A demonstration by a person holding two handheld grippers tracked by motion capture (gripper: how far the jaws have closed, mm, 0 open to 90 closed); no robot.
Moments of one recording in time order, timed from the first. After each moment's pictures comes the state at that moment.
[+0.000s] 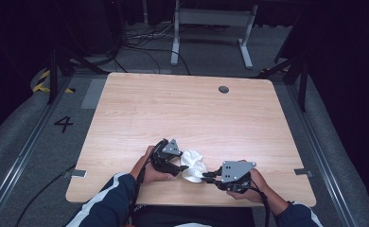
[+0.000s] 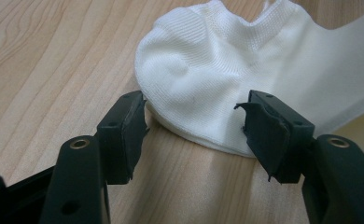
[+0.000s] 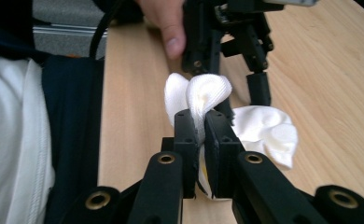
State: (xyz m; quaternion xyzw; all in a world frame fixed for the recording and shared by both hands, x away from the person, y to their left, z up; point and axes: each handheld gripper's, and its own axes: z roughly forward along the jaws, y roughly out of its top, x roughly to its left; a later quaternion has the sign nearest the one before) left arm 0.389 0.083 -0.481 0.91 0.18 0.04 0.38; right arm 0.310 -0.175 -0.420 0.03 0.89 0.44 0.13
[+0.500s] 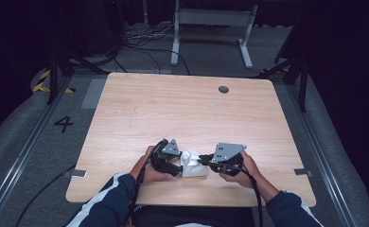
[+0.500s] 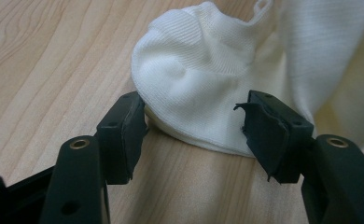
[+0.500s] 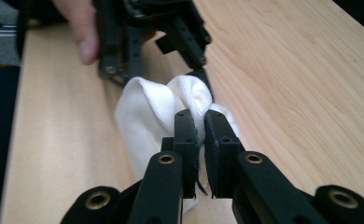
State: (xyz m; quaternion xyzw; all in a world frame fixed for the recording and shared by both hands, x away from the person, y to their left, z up) left arm 0.390 0.084 -0.481 0.91 0.17 0.04 0.39; right arm 0.356 -0.160 -0.422 0.09 0.89 0.42 0.16
